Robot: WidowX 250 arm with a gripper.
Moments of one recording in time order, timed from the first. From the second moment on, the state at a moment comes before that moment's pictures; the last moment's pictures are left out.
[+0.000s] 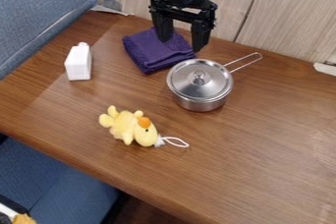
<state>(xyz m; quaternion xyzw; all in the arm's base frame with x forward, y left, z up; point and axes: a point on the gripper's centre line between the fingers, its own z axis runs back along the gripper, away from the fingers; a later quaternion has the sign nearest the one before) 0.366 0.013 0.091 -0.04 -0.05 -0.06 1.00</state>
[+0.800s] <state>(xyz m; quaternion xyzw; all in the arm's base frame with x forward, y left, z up) 0.285 0.042 0.083 -0.03 -0.05 -0.07 1.00</state>
